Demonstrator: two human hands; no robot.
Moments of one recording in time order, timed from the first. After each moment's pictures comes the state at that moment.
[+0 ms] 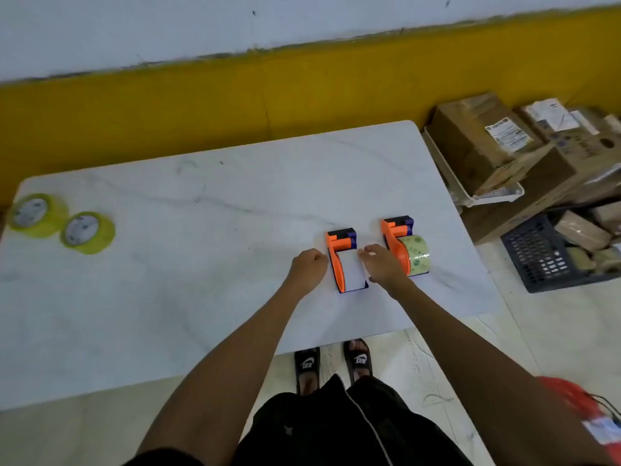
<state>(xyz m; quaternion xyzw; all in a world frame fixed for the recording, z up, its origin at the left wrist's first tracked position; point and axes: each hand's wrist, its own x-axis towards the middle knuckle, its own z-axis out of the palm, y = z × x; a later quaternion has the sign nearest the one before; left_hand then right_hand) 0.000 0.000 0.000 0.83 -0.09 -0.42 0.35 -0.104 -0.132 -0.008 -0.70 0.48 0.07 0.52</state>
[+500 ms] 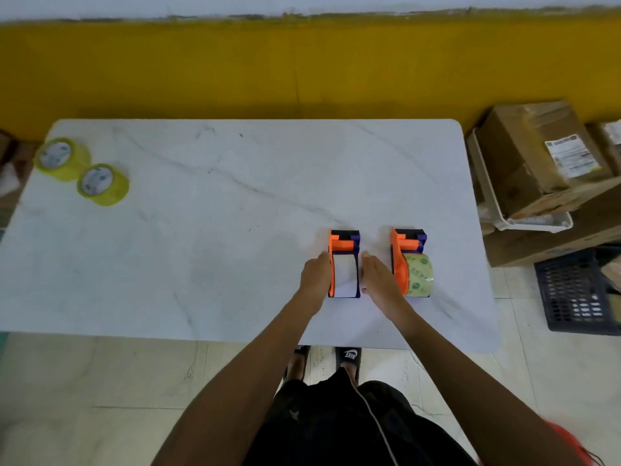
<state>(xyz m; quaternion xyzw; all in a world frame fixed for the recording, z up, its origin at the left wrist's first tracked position) -0.035 -0.043 0.001 0.73 0.19 -0.44 0.49 -0.102 -0.154 -0.028 -0.70 0.43 0.11 0.57</state>
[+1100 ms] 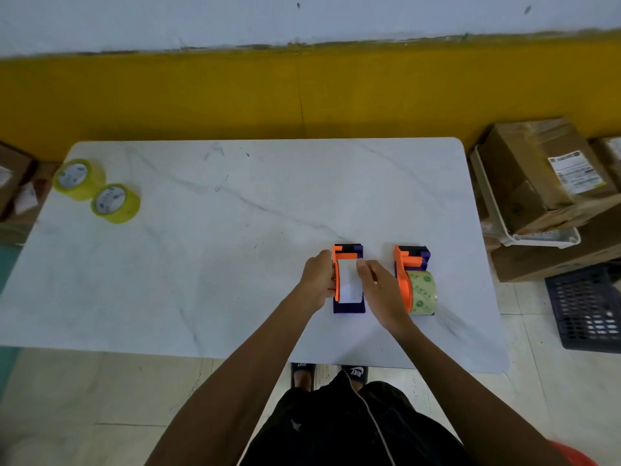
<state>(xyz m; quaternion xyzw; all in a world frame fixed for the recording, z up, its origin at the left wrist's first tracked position) -0.006 -0.057 0.024 0.68 0.21 -0.45 0.53 -0.098 -0.150 -0.008 -0.75 0.34 -0.01 0.57</state>
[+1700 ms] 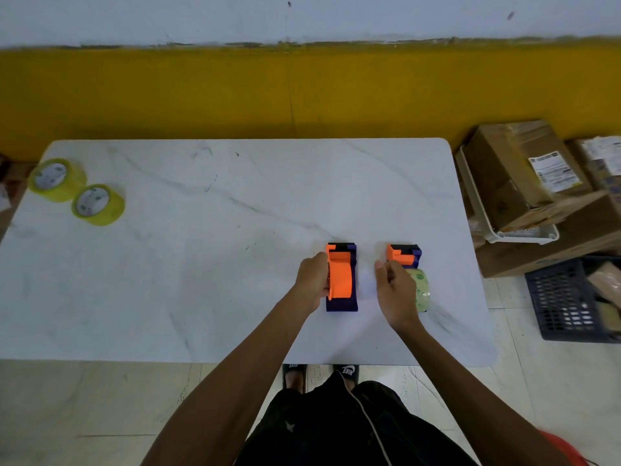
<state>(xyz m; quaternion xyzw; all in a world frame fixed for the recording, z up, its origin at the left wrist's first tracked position) -0.003 -0.055 0.020 0.67 0.21 -0.46 0.54 -0.115 -0.165 0.004 -0.77 0.40 -0.10 0.48</state>
